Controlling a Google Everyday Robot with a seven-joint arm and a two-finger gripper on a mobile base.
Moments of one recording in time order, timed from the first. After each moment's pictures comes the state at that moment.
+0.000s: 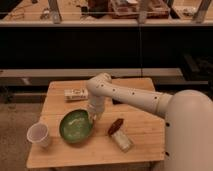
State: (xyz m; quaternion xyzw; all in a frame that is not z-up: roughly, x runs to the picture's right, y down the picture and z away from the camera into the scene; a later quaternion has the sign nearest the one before) arm -0.061 0.170 0.812 -0.23 -0.38 -0.63 0.64
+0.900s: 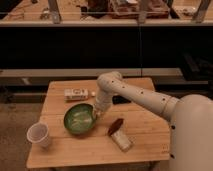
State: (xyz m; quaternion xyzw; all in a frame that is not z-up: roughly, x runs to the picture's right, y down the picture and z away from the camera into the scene) arm -0.041 0.152 0.829 -0.24 -0.39 -0.53 0.72
